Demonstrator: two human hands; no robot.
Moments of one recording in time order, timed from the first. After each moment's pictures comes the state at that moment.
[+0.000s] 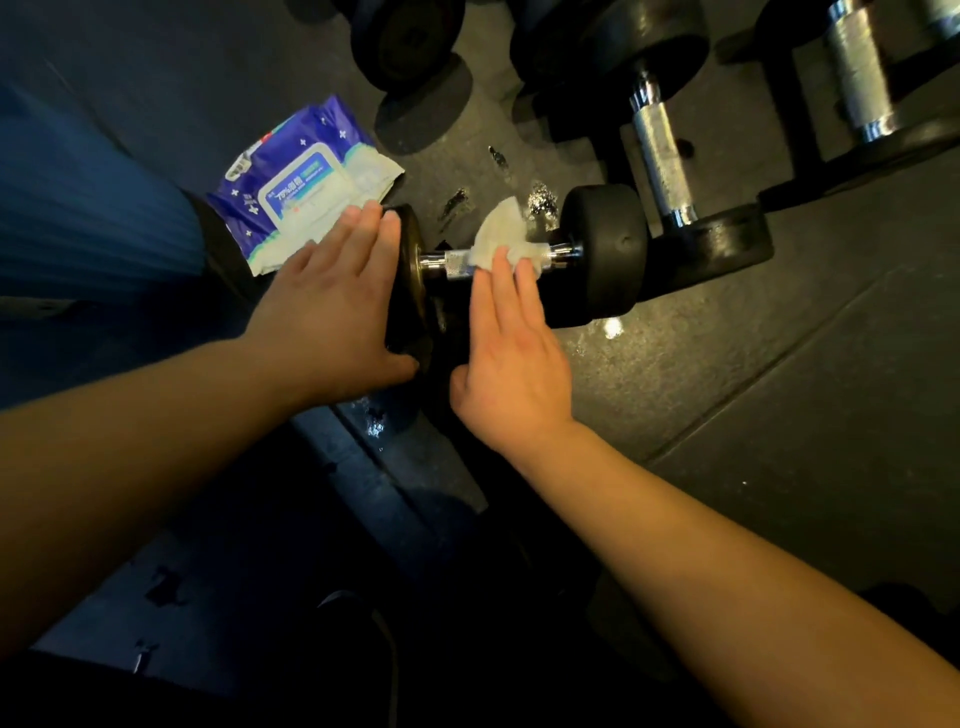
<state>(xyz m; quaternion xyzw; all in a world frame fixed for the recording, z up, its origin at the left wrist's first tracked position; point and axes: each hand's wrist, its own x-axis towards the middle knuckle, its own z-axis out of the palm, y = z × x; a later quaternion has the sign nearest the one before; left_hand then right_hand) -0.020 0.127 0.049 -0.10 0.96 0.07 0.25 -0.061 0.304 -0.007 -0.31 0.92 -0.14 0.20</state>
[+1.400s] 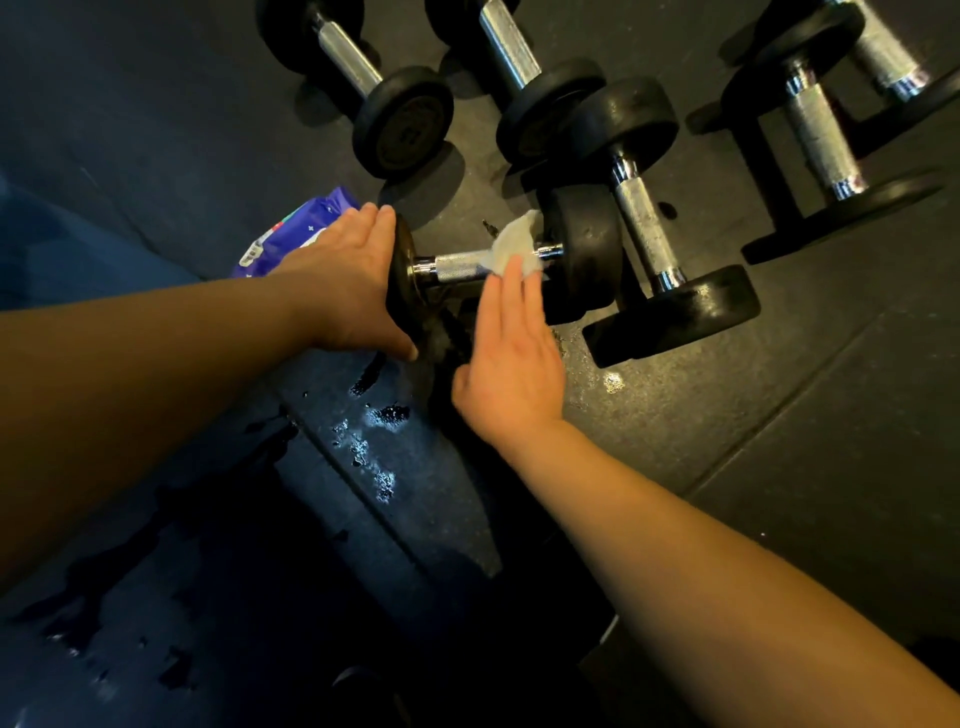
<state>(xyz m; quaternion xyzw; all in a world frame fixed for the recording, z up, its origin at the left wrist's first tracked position) -0.105 0.086 0.050 -0.13 0.94 0.08 0.31 -0.104 0.270 -0.024 -0.25 0.94 -0.16 0.17</state>
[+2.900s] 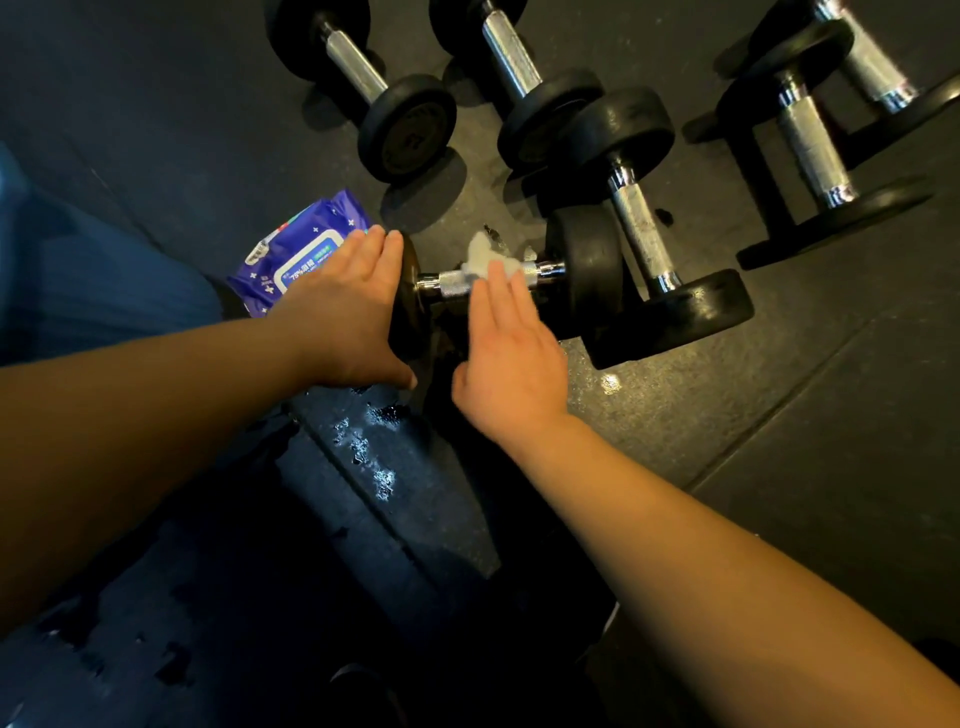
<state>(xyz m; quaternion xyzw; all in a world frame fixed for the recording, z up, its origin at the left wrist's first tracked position) -0.075 0.097 0.048 -0.10 0.95 0.05 0.29 -0.109 0.271 -0.007 -0.30 0.93 -0.13 0.17</state>
